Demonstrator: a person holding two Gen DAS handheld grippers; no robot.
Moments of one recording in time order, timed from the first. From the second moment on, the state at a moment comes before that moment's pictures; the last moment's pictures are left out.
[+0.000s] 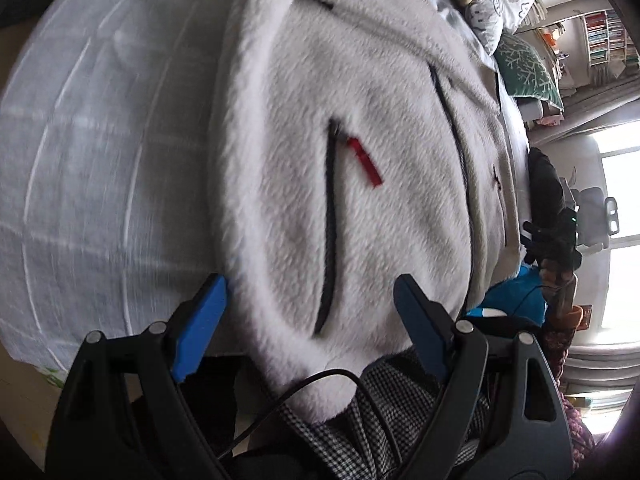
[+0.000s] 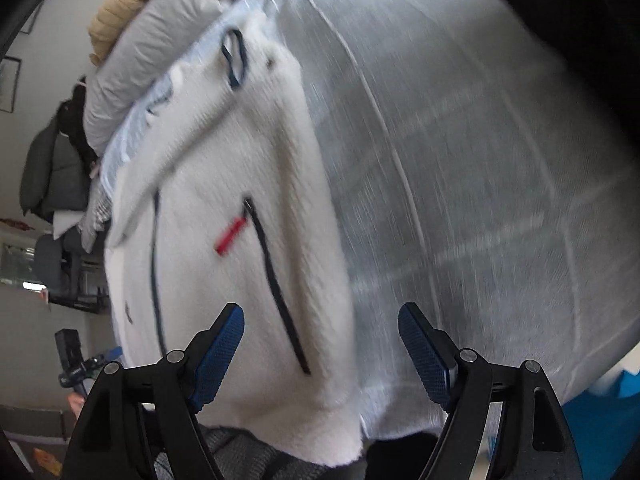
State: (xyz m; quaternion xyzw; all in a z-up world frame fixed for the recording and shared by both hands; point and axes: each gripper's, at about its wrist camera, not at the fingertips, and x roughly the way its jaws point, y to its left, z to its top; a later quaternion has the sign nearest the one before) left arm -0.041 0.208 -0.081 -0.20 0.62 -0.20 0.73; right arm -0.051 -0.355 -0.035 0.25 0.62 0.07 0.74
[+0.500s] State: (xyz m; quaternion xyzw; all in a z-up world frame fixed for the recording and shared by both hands) left arm -0.063 0.161 -0.126 -0.14 0.71 -0.24 0.65; right arm -0.055 -0.304 -0.062 0.19 0.68 0.11 0.70
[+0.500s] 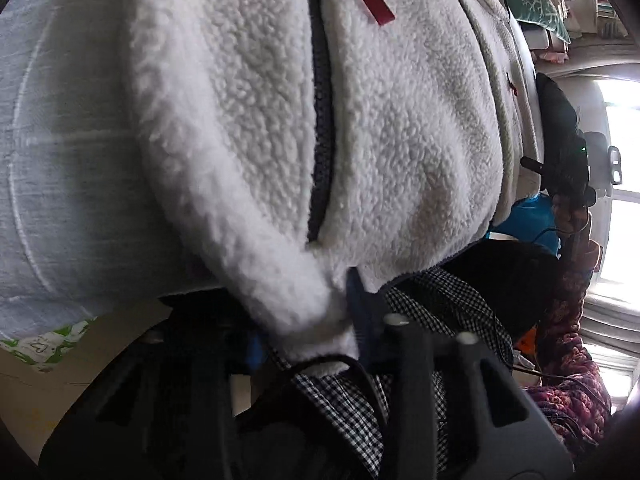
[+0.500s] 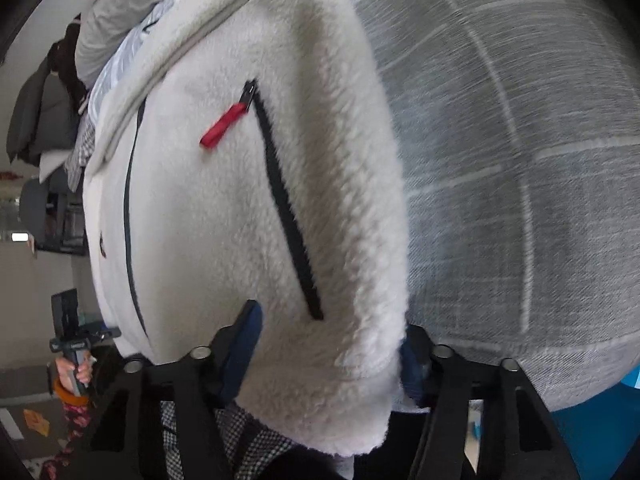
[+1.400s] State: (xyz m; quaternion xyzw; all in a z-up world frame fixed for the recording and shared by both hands) left arm -0.038 0.177 0.046 -0.17 0.44 -0.28 0.84; right arm -0.028 -0.275 0.064 0.23 0.46 0.16 0.84
